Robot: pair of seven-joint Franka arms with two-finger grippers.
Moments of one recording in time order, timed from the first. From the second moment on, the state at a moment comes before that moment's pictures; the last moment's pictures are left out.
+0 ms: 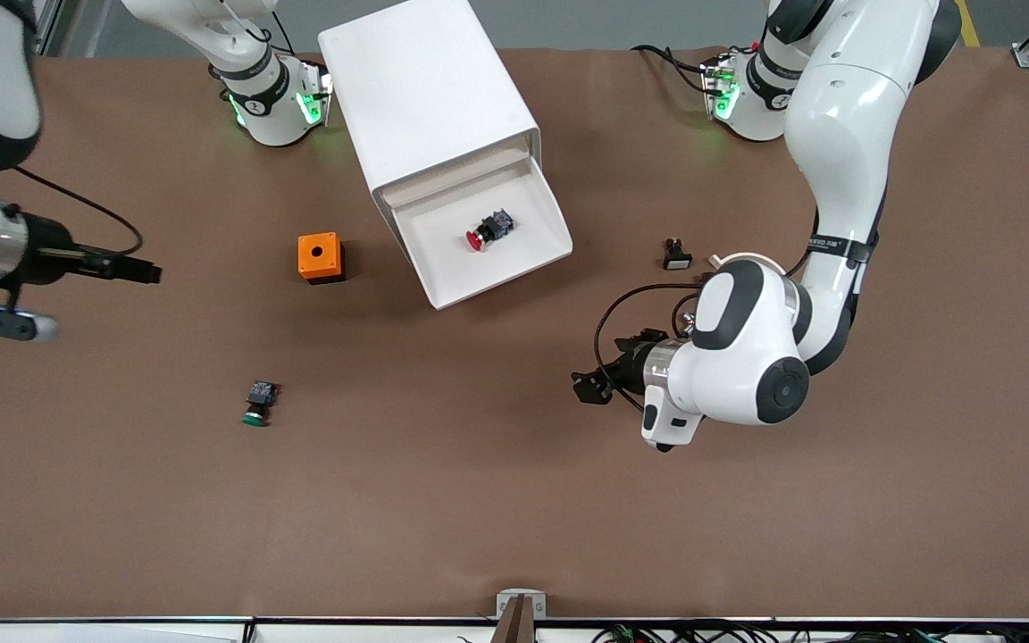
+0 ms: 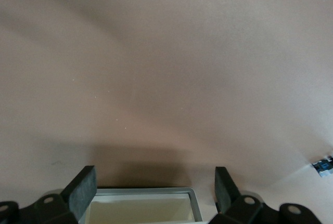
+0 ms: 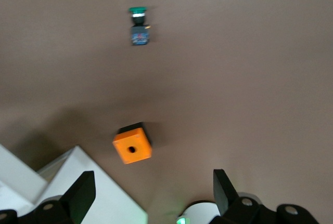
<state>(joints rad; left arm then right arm) -0.33 0.80 -0.17 -1.14 -0.41 1.79 -0.94 0.05 0.18 -0.12 -1.51 0.07 1.43 0.12</state>
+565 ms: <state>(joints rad) -0.48 0.80 -0.17 -1.17 -0.11 1.87 -1.12 0.02 0.18 -0.11 -1.48 0.00 1.41 0.03</state>
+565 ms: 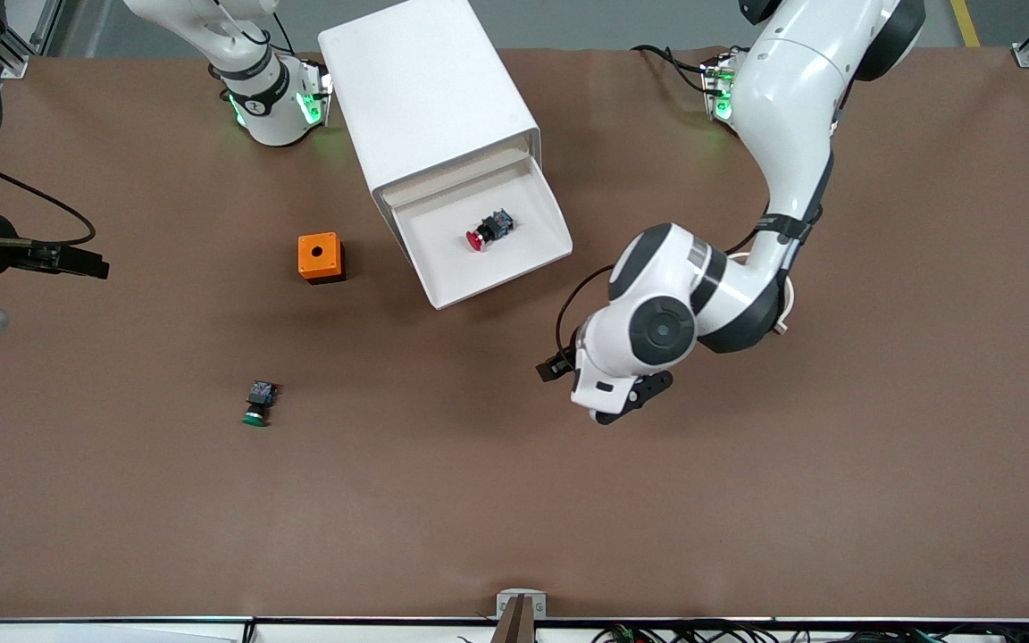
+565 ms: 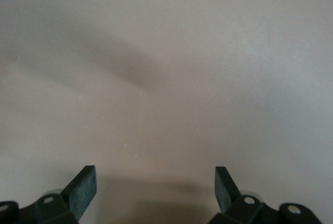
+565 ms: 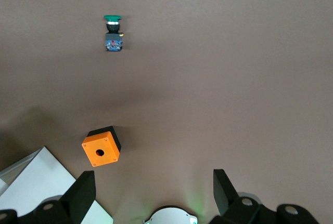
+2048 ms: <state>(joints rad) -0.67 0.79 -0.25 -1.21 -0.04 1.89 -1.24 -0.04 0.12 -0.10 -1.36 0.01 1.32 -0.05</state>
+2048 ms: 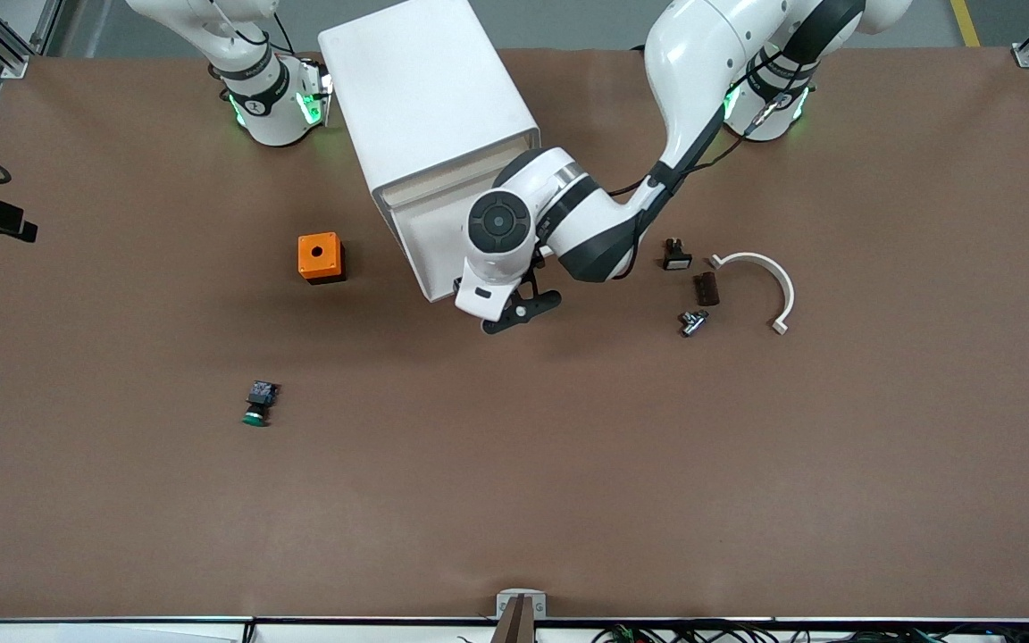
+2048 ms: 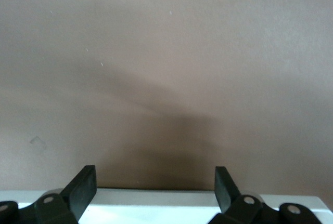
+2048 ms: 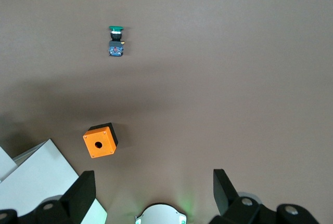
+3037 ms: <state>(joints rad) -0.75 0.79 -0.30 -1.24 -0.04 1.89 -1.24 -0.02 -0.13 -0.08 -1.62 0.03 1.43 -0.05</state>
